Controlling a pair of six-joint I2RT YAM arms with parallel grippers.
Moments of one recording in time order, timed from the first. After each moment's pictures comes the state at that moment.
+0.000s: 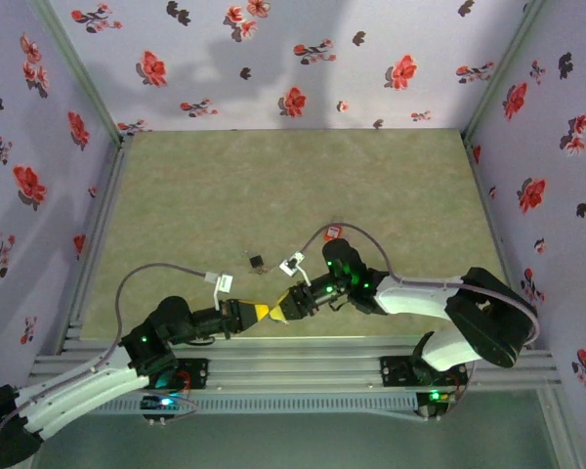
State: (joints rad) left arm -1.02 0.33 0.07 0.20 0.31 -0.99; right arm 0.90 1.42 0.53 0.50 -1.03 0.70
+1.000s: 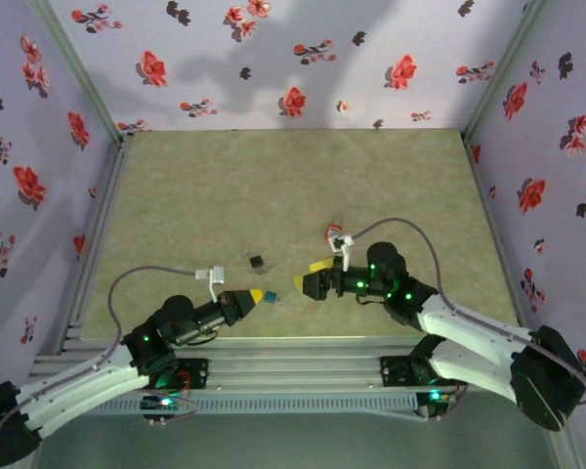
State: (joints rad) left arm -1.02 0.38 0.07 0.17 0.03 -1.07; right arm 0.75 0.95 0.37 0.29 -0.53 0.65
